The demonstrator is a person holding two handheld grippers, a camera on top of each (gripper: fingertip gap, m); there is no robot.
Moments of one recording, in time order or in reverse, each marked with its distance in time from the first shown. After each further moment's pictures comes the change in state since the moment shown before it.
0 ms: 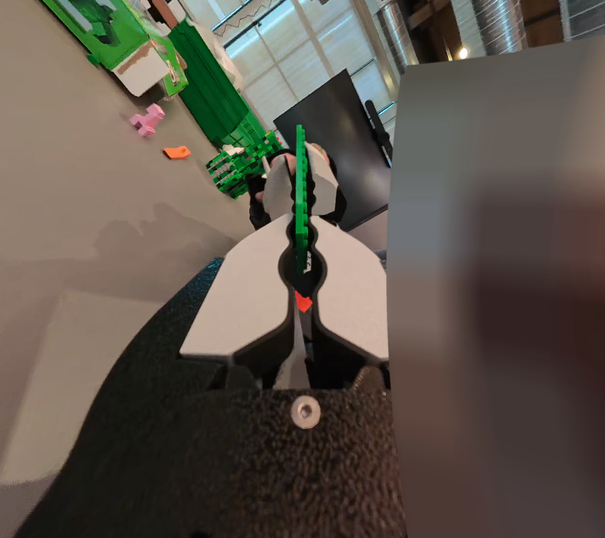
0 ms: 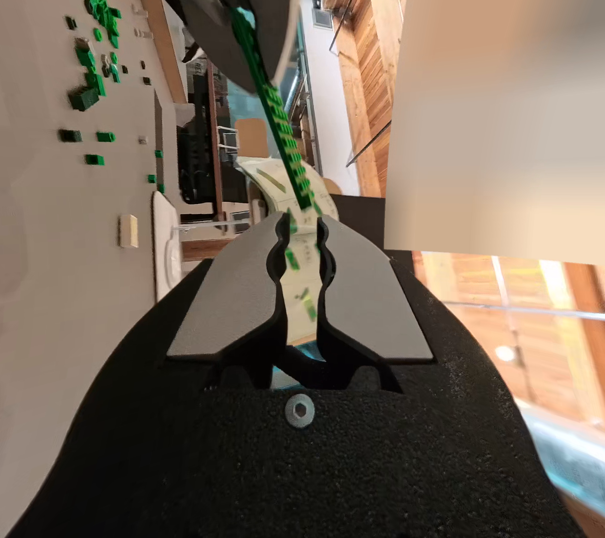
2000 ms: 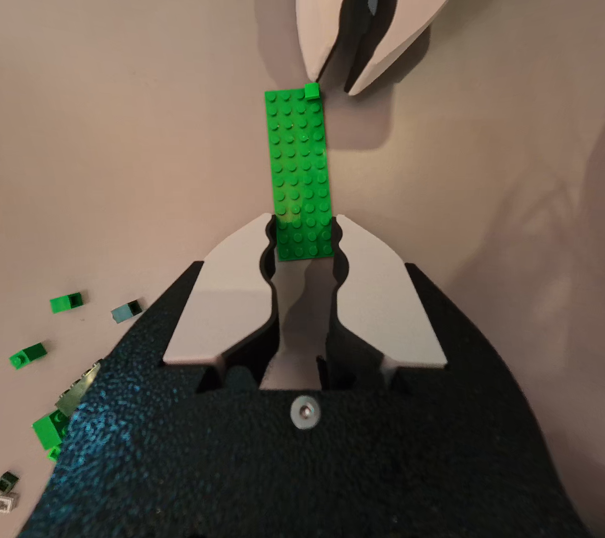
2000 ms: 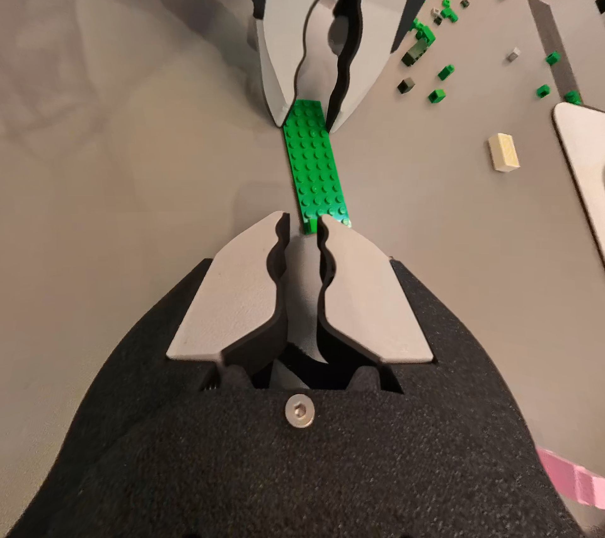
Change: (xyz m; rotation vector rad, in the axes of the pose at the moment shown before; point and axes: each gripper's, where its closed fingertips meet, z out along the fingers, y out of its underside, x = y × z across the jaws) left arm -0.104 0.076 -0.002 -1.082 -0.598 0.876; right arm -0.099 -0.001 -0.094 -0.009 -1.132 1.022
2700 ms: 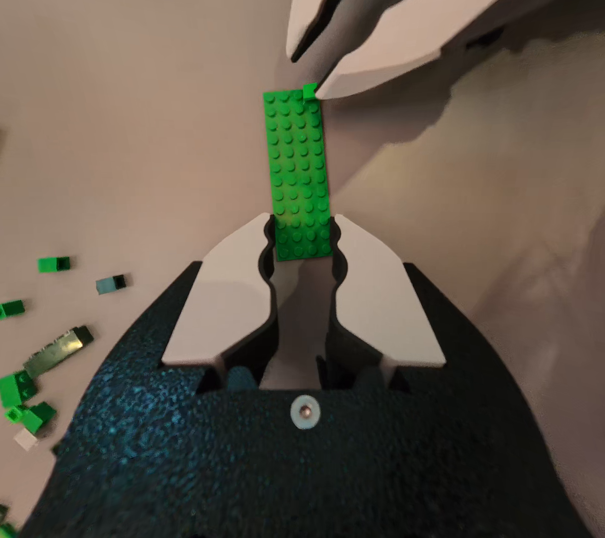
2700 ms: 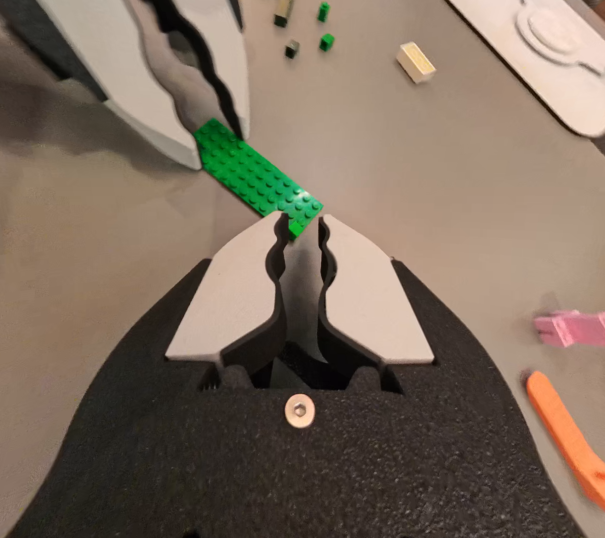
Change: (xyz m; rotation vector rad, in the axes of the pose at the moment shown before) left arm -0.002 -0.002 0.003 0.020 -0.106 -0.146; right arm 0.026 0.002 0.000 -0.087 0.303 0.419
